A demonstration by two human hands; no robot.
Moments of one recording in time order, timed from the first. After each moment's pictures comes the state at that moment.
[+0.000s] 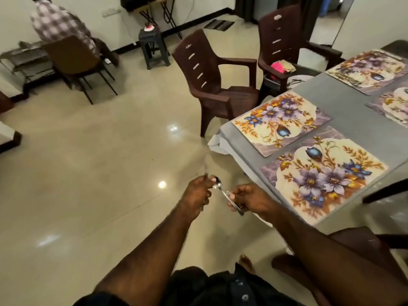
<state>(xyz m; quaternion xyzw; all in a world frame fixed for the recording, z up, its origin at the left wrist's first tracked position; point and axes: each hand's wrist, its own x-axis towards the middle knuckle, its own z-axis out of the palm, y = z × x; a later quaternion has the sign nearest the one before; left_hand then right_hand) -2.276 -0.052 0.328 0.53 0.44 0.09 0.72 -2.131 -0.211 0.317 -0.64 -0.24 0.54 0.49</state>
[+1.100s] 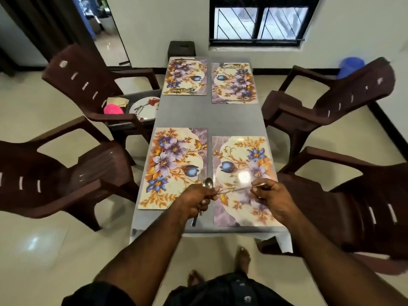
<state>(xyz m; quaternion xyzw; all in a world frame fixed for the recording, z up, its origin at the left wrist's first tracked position) -1.894 0.016 0.296 0.60 0.16 -0.42 0.66 -1.978 -0.246 0.312 -0.60 0.26 0.05 0.75</state>
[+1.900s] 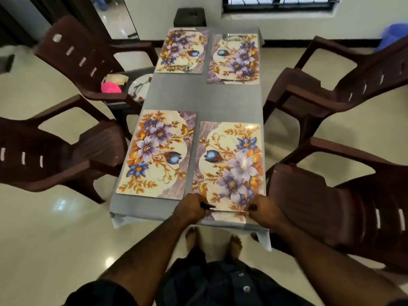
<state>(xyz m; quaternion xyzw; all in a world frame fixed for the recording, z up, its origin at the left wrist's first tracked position) -1.941 -0.064 0.242 0.93 -0.05 -0.30 0.23 -1.987 -0.347 0.230 -0.92 0.05 0.26 0.28</state>
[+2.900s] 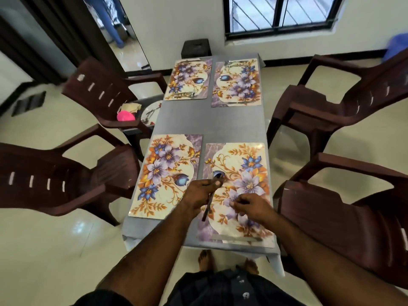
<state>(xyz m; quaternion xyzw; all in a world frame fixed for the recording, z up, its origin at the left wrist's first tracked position) -1.878 -0.109 0.325 0.70 0.17 -0.24 0.65 -1.933 -0.313 0.270 -0.79 0.10 0.24 0.56</state>
